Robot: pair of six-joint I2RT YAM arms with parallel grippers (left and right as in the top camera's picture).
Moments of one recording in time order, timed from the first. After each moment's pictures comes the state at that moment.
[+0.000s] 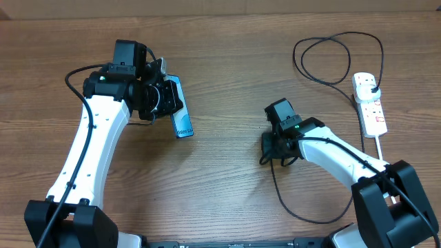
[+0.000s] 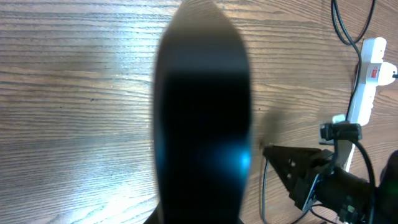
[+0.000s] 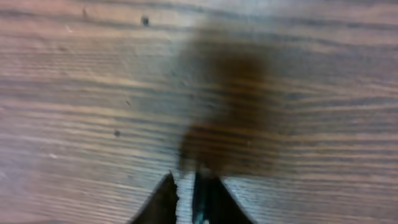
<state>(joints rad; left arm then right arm) -0.12 1.61 1.41 -1.01 0.43 -0.36 0.44 1.66 0.88 -0.59 -0.05 0.41</state>
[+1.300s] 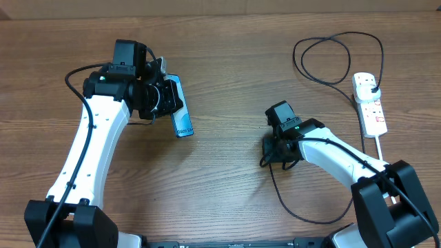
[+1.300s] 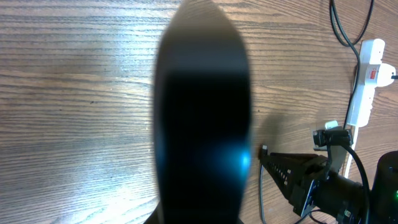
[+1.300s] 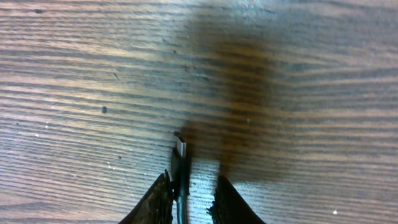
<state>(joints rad) -0.12 1.61 1.41 -1.00 0.43 -0.36 0.44 1.66 0.88 -0.63 -0.07 0.39</state>
